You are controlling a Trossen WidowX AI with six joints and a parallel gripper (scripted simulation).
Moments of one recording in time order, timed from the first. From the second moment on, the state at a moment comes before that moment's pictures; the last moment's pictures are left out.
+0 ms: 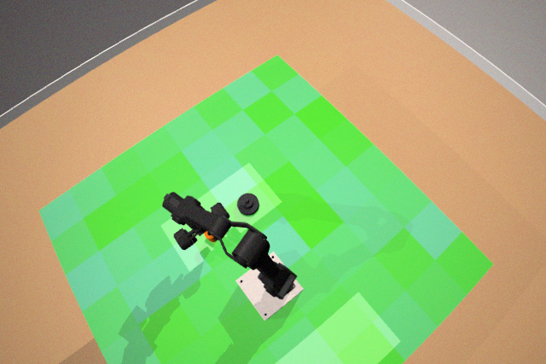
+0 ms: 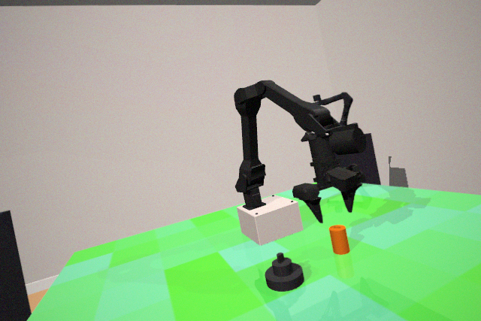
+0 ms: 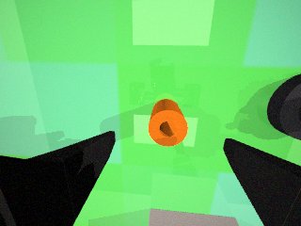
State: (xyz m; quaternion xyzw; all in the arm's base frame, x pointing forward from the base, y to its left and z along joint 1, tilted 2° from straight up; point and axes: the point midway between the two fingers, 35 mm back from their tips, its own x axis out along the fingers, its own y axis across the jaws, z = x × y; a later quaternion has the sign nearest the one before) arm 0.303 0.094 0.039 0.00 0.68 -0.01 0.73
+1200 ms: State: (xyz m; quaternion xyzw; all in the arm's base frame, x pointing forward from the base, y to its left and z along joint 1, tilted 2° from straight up) arm 0.308 0.092 -0.016 0.00 0.69 -0.01 0.73
